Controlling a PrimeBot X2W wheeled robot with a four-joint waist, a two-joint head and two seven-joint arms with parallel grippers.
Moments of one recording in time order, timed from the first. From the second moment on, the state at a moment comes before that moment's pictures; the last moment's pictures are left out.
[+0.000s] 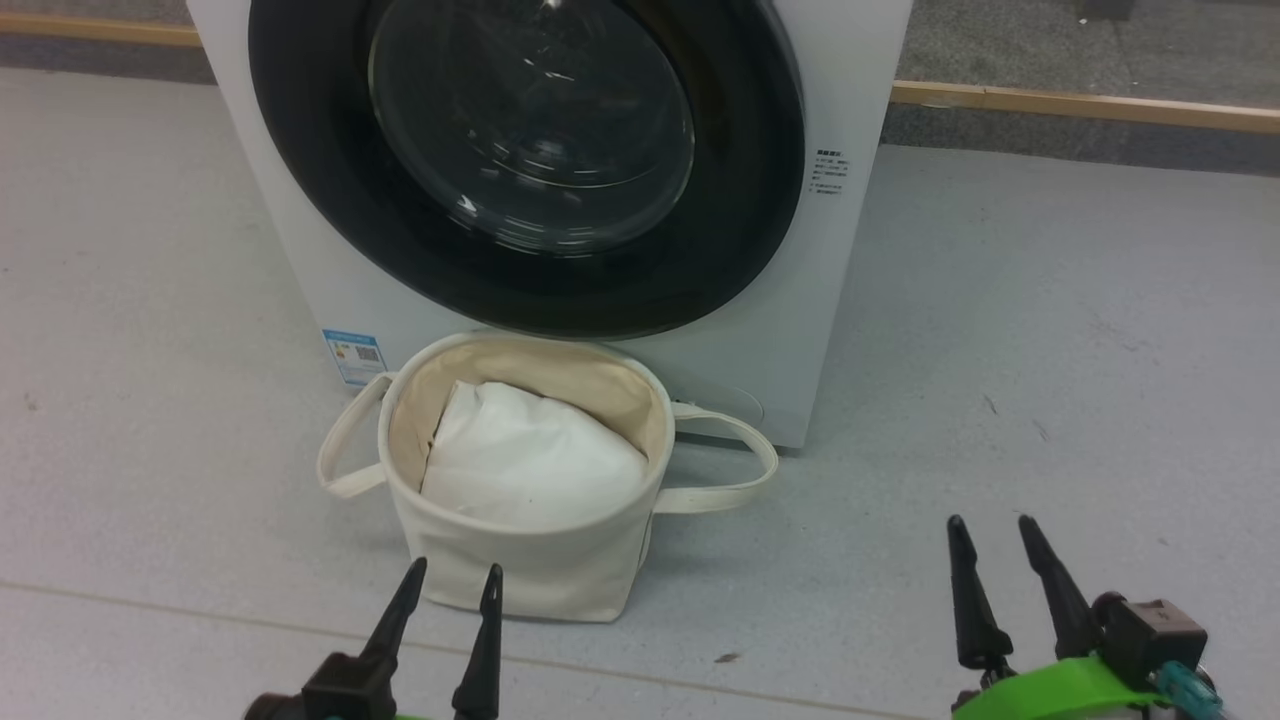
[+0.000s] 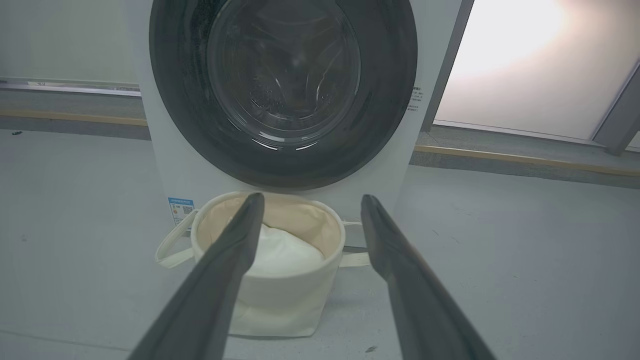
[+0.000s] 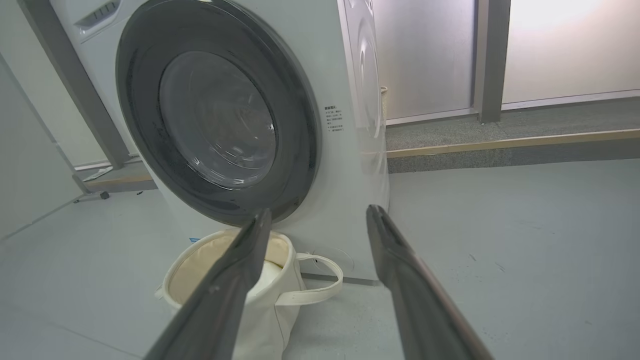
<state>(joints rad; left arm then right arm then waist) -0.02 0.05 -0.20 0.29 -0.14 0.08 -0.26 0.04 -0.04 0.05 0.20 0.24 0.13 -0.26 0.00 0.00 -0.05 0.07</state>
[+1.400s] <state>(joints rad) 0.00 0.05 -0.18 0.27 -0.13 0.09 -0.26 0.03 -0.04 -0.05 0.23 0.22 0.13 -0.26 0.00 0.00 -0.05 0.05</state>
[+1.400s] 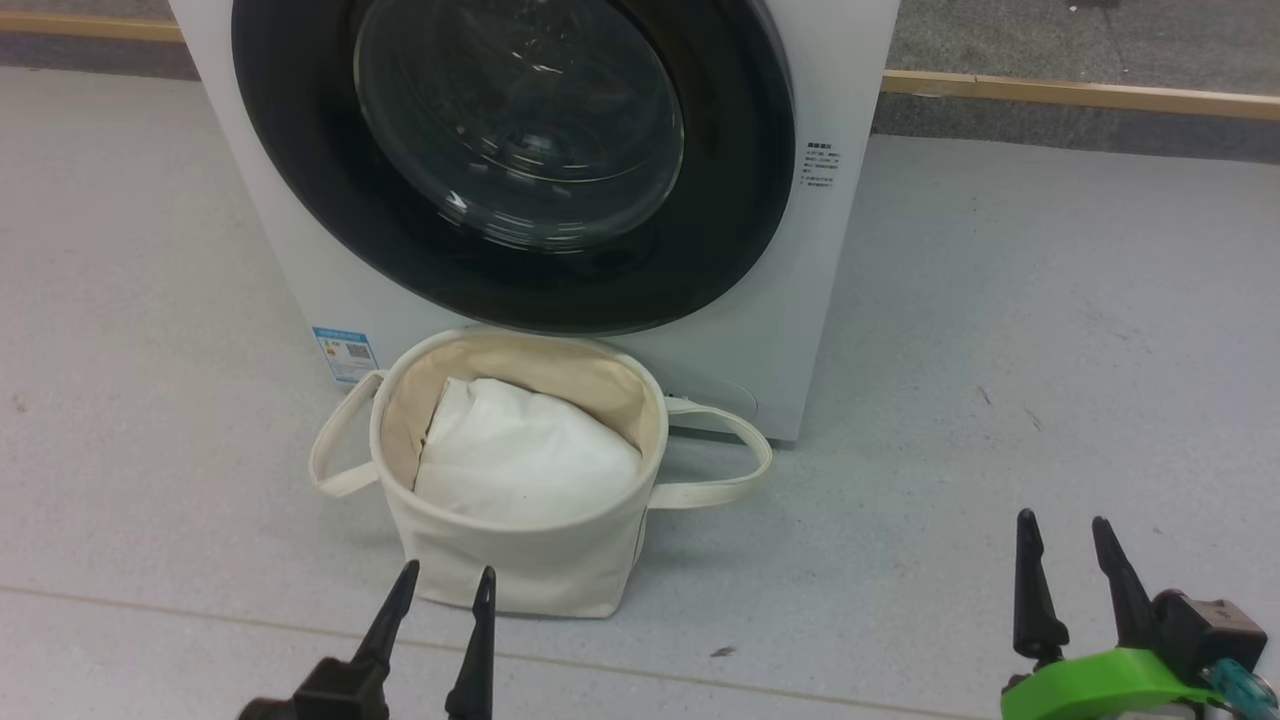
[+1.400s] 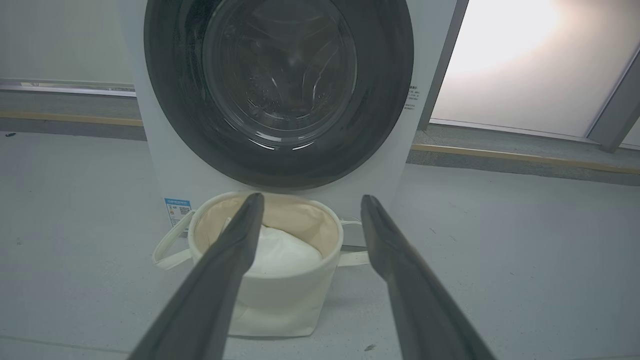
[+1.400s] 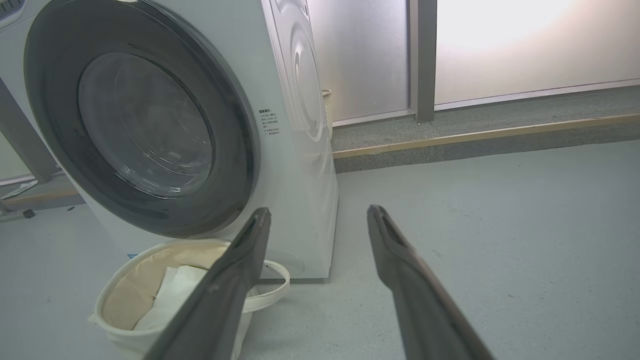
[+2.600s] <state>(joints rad) 0.04 0.04 -0.18 0.36 -0.22 0.08 -0.24 0.07 -0.04 -0.05 0.32 0.28 0.13 -0.23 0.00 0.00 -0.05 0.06</state>
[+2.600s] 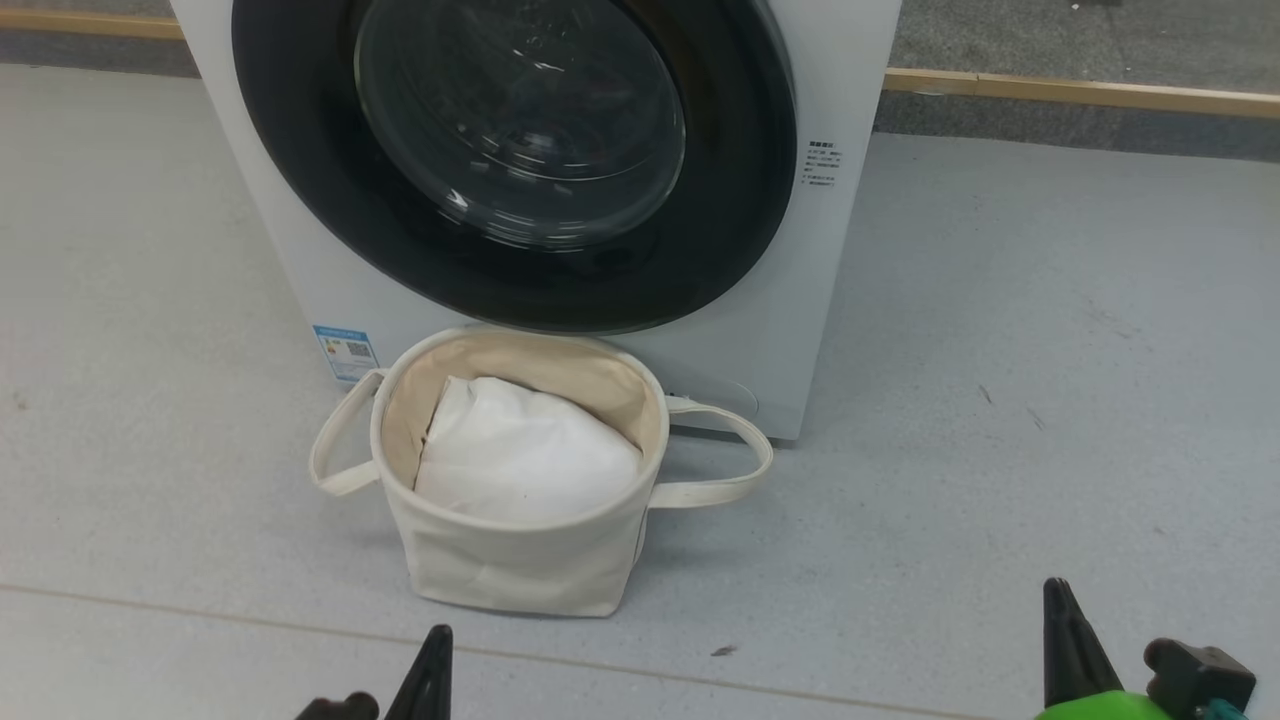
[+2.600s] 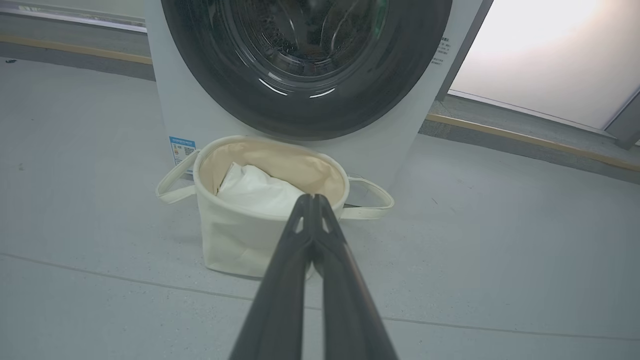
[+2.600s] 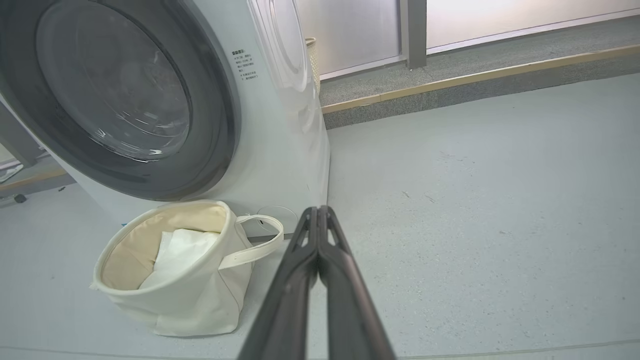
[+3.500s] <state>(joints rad) 0.03 0.04 -0.12 0.34 -0.52 0.04 -0.16 0.05 -0.04 -0.07 0.31 0.57 0.13 -0.16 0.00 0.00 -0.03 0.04</state>
